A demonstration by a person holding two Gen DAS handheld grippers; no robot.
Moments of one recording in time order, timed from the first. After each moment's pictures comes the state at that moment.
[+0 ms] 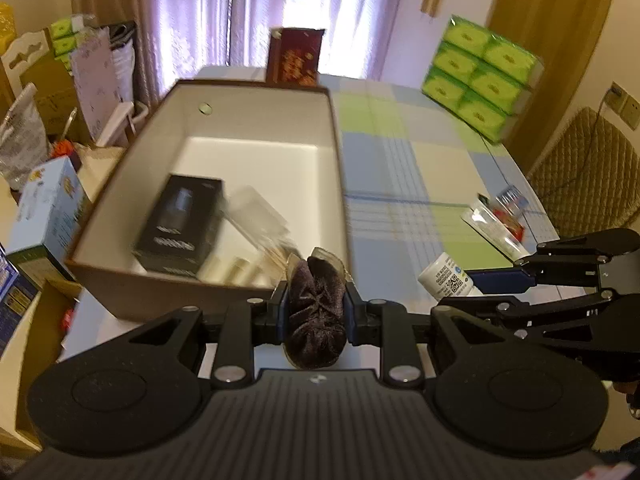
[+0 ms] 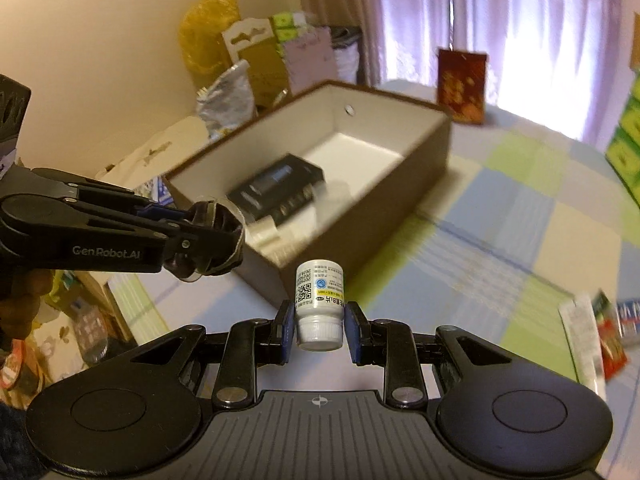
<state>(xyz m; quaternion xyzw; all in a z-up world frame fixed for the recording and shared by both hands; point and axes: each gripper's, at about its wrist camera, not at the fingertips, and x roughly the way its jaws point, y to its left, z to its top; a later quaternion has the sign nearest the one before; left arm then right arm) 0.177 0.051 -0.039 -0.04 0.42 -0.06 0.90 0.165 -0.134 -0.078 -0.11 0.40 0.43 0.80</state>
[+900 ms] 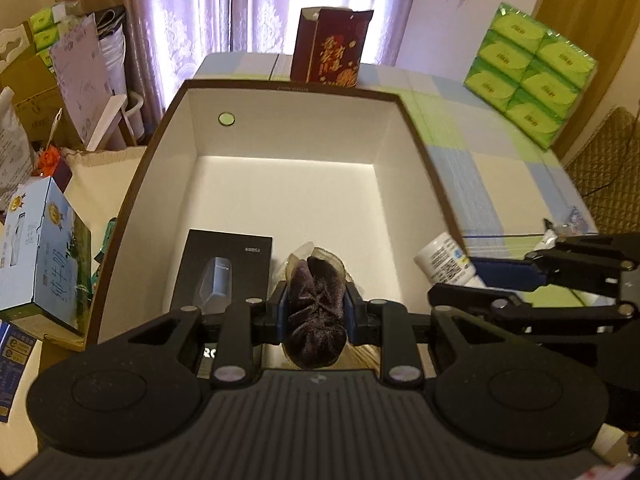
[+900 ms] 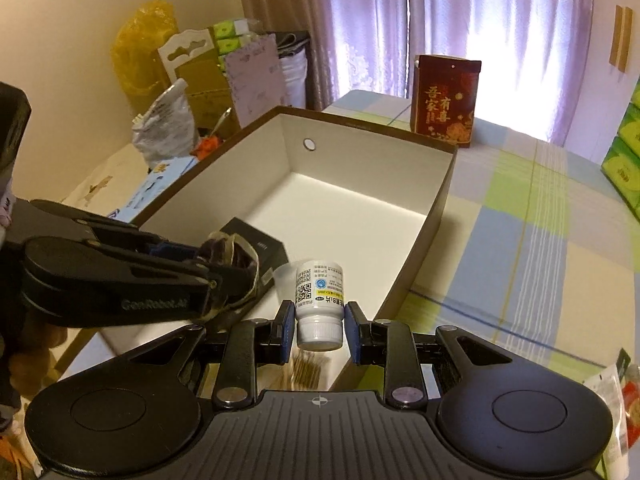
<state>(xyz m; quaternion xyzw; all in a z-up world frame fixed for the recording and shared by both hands) 0.319 0.112 -0.082 -0.02 0.46 -0.07 0.88 0.260 -0.027 -0.097 -0.09 0.41 0.35 0.84</state>
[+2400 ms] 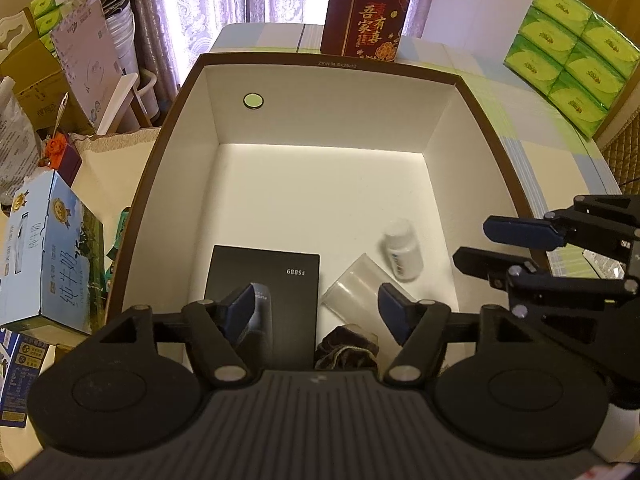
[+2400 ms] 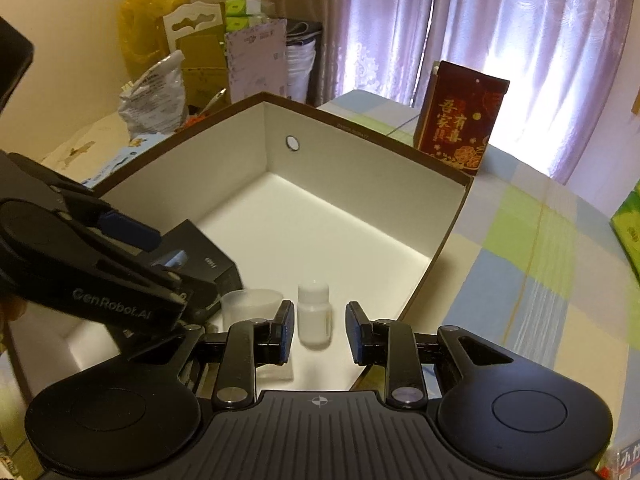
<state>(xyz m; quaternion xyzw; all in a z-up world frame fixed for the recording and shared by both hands) 0.372 0.134 -0.109 -0.01 0.50 -0.04 0.86 0.309 0.003 -0.130 -0.17 0.38 0.36 0.83</state>
